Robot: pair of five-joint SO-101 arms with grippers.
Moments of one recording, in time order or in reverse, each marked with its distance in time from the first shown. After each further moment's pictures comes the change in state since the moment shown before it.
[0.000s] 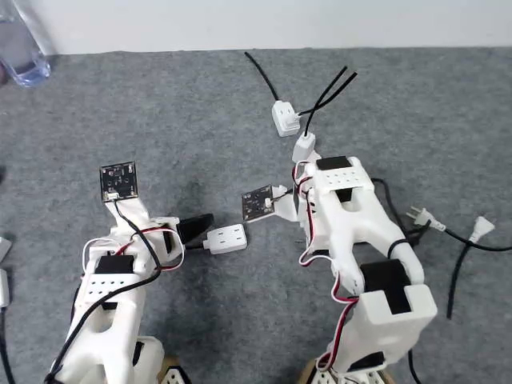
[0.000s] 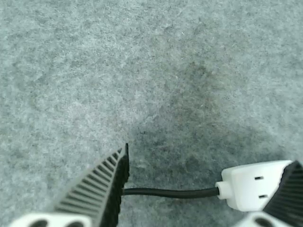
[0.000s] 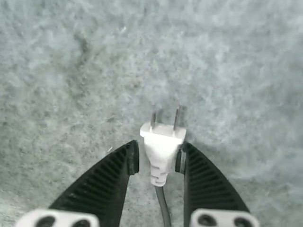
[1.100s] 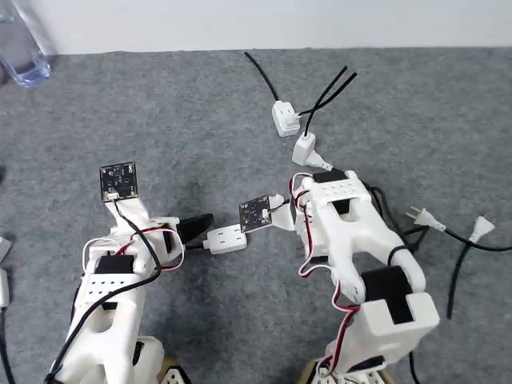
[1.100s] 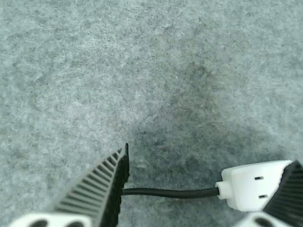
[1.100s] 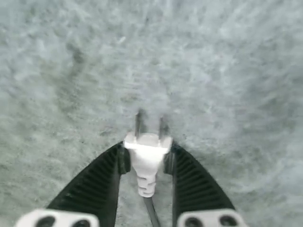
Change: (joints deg) left arm 0.0 0.0 0.0 0.0 0.0; right arm -0.5 -2.2 8.4 -9.5 0.0
